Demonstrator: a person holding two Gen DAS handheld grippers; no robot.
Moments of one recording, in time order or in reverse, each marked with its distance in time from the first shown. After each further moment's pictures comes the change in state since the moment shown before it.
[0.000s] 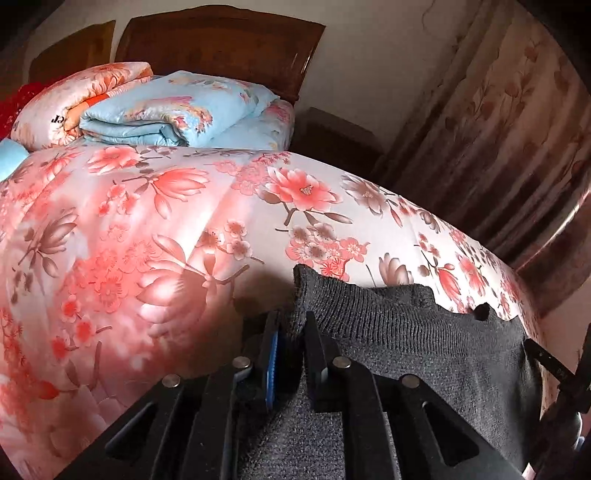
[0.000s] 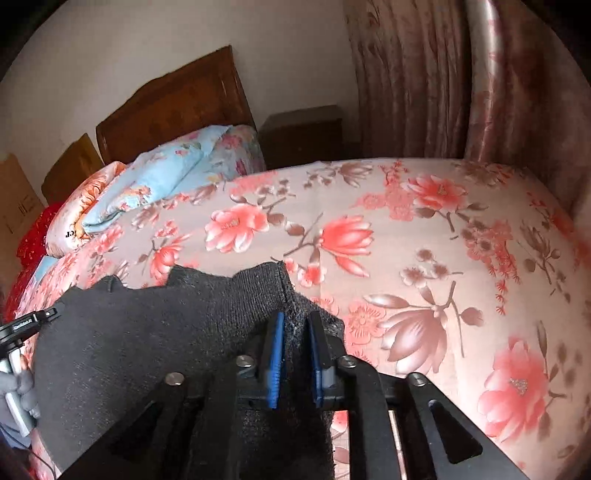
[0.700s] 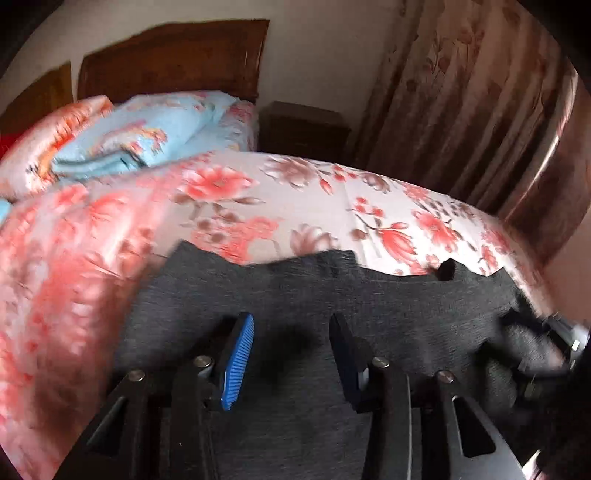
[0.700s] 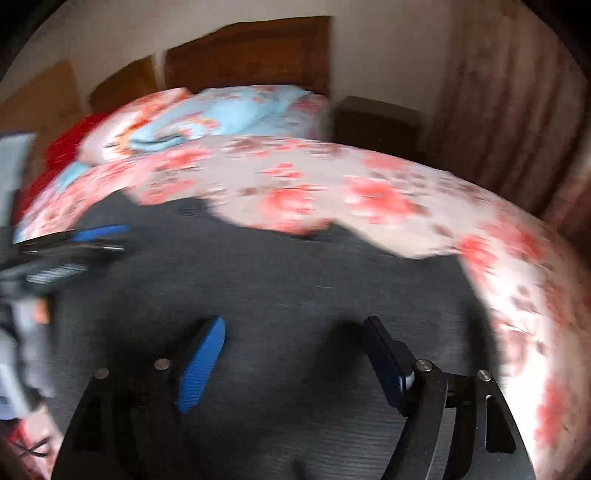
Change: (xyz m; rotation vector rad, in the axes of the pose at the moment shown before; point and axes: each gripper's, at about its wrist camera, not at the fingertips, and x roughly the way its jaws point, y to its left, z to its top) left arm -0.001 -0.080 -0.022 0.215 0.006 0.037; right arm 0.020 0.109 -0.023 -0.317 0.100 0.003
